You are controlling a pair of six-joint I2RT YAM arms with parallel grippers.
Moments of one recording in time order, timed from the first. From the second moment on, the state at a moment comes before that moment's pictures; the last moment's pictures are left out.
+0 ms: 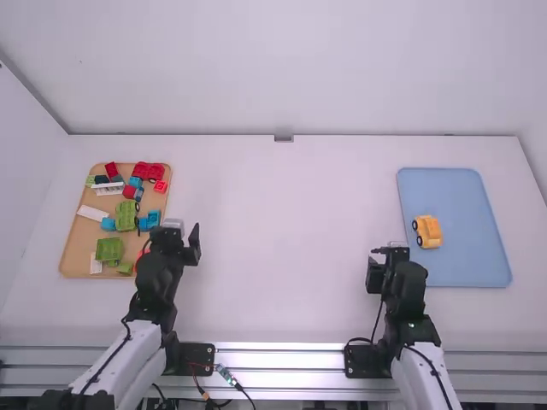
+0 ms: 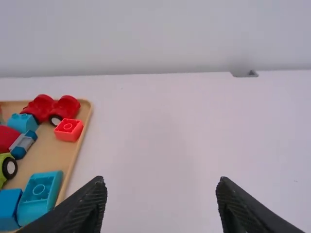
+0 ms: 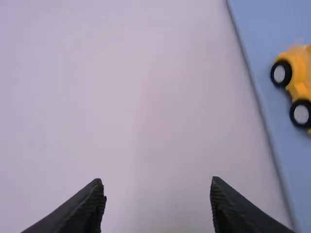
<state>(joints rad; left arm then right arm) -0.01 0.83 0.01 0.60 0.01 0.01 0.00 0.54 0.01 -0.10 -0.03 -0.01</state>
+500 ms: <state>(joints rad) -0.01 0.47 0.01 0.25 0.00 0.00 0.00 0.22 0.01 -0.10 -0.02 -0.01</state>
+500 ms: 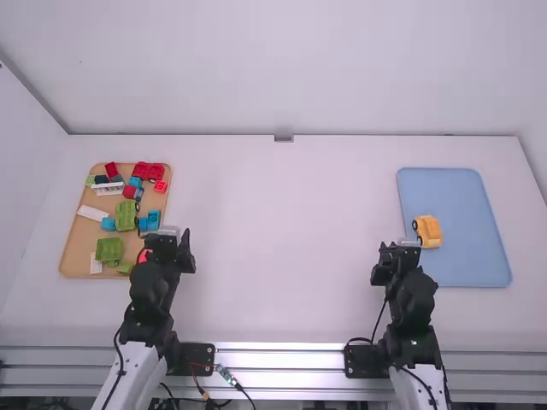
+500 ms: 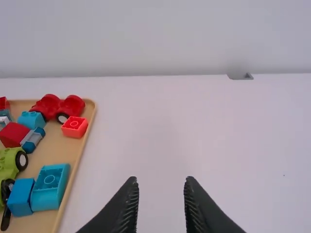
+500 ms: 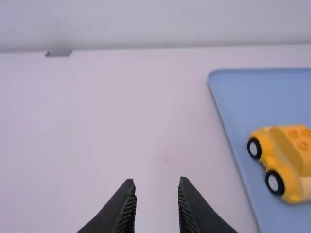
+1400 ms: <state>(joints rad) -0.01 0.06 0.01 -0.10 0.00 0.00 0.00 0.01 0.01 -0.10 -0.02 0.00</state>
